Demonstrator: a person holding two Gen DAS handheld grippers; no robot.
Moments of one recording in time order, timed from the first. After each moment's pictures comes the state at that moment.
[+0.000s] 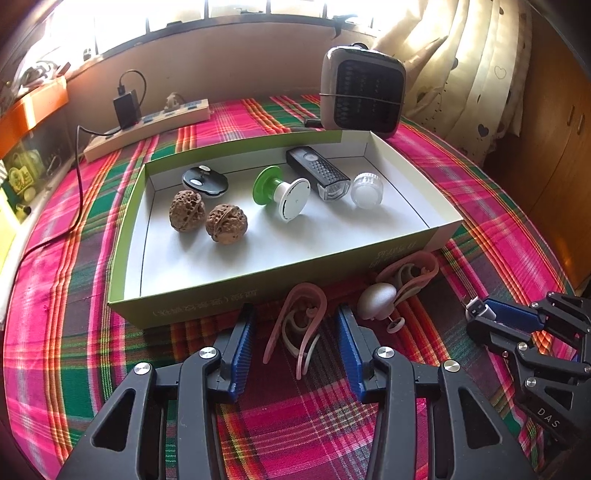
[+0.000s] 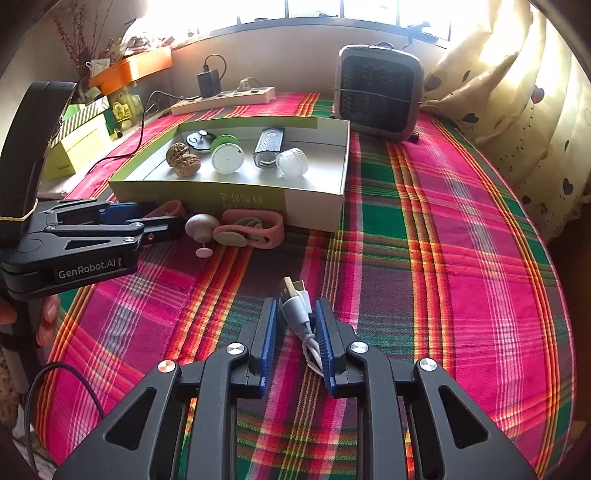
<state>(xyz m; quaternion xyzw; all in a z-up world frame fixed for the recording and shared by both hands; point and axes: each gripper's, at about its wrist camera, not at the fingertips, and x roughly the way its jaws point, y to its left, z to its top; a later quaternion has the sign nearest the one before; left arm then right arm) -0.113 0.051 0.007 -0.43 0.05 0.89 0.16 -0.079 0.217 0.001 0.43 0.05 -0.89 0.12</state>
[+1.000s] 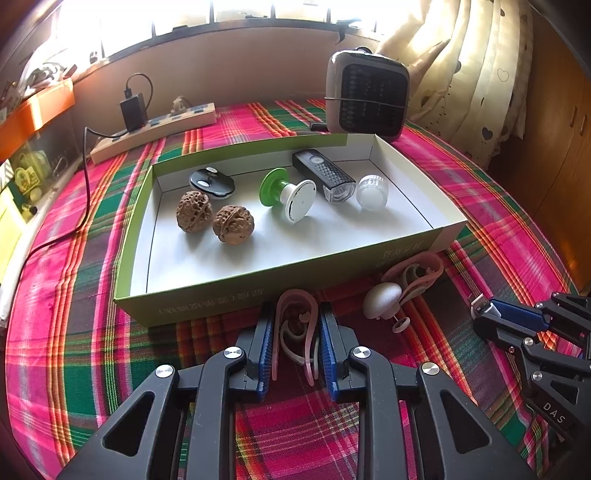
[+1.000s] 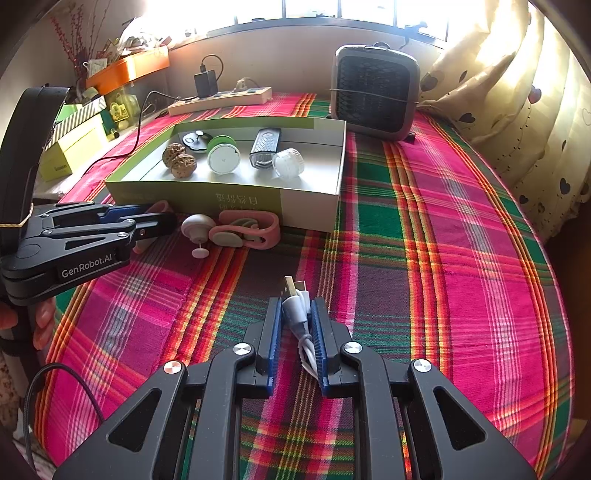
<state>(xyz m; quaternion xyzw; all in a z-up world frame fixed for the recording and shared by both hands) -0.110 0.050 0.007 -0.43 0.05 0.89 0.15 -0.081 0.219 0.002 0.43 0.04 -0.90 0.12</state>
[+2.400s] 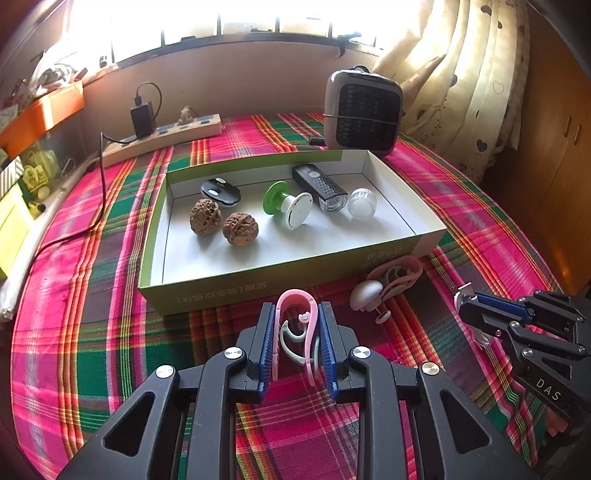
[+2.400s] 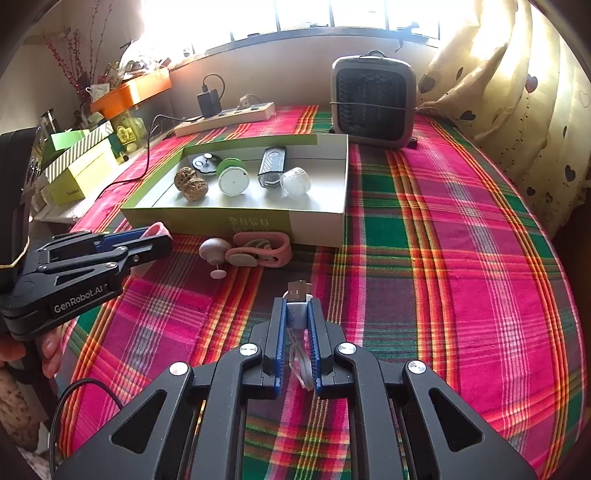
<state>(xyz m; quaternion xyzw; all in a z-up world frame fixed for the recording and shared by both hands) -0.092 0.043 0.022 -0.41 0.04 0.90 0.15 -0.077 0.222 0.014 0.41 0.00 -0.90 0.13</state>
